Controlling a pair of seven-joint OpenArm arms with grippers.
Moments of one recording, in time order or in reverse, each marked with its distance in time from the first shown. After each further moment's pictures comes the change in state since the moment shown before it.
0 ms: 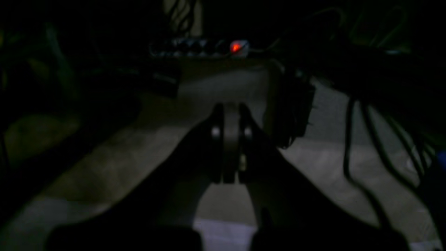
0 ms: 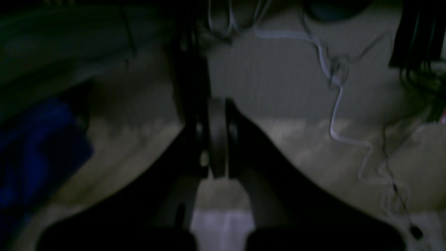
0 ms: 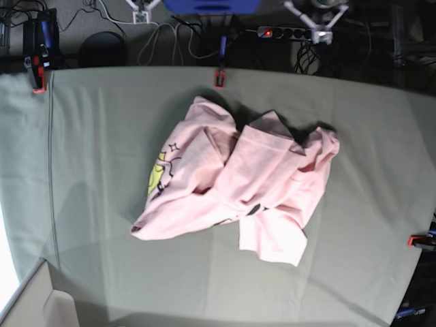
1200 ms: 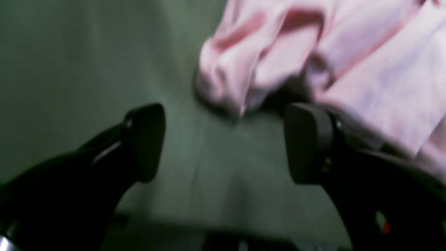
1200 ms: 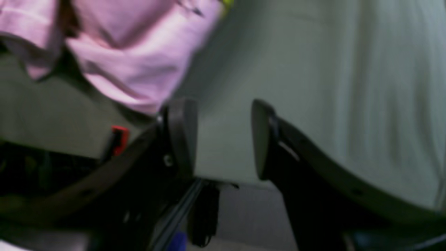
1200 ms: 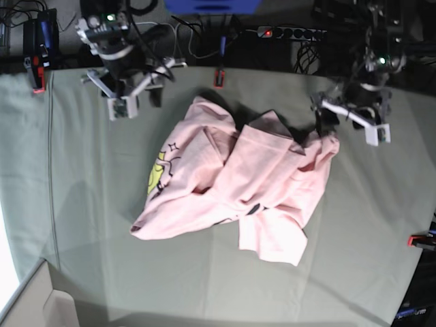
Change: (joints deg) left arm -6.1 -2.0 -12.5 41.9 -14.3 0.0 15.8; right arm -2.2 3.1 -8.9 64.9 0.1 0.3 -33.3
